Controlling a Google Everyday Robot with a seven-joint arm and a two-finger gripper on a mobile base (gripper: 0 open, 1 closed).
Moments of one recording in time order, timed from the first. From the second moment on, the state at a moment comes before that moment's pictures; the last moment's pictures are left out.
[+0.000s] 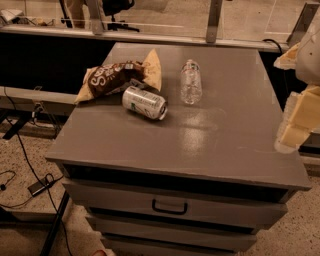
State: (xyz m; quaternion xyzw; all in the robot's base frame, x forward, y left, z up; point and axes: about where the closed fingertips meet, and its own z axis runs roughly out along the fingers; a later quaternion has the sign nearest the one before) arm 0.438 -0.216 0.977 -0.60 0.78 -0.04 0.16
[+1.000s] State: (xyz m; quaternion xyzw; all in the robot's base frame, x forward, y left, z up) arm 0.480 -0.181 0.970 -0.63 0.75 0.00 0.20
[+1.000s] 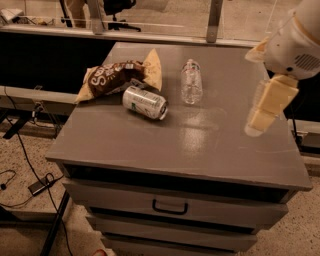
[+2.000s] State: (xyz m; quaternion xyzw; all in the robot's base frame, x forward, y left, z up) arm 0.585 -0.074 0.943 -0.68 0.70 0.04 0.23
